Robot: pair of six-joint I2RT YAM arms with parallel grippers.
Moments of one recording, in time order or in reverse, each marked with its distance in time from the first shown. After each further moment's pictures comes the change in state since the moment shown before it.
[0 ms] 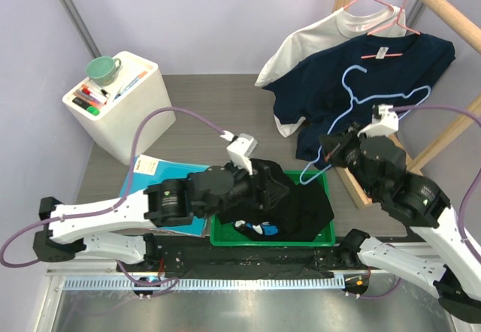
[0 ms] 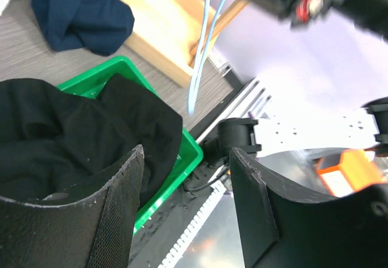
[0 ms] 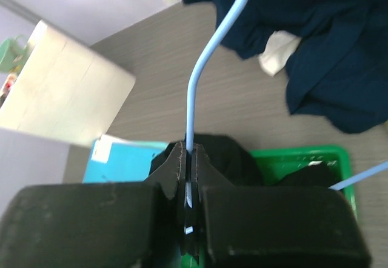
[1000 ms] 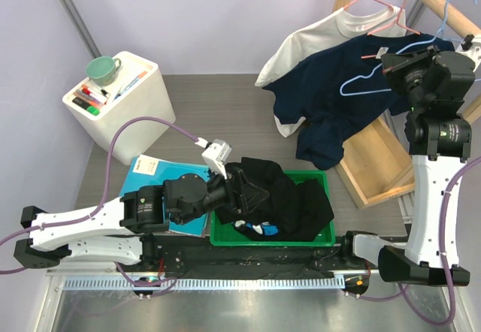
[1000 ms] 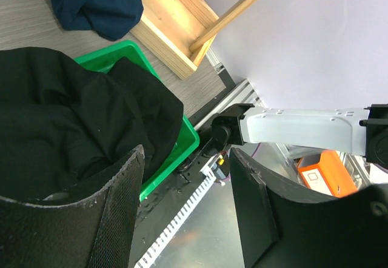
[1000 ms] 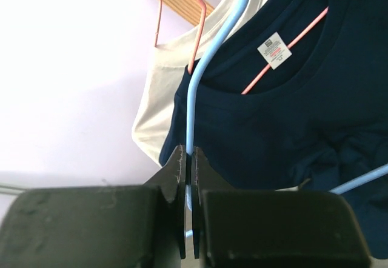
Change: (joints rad) left arm 0.000 -0.237 -0.167 -0.037 -0.016 -0.105; right arm -0.867 0.451 0.568 0.117 -0.425 0.043
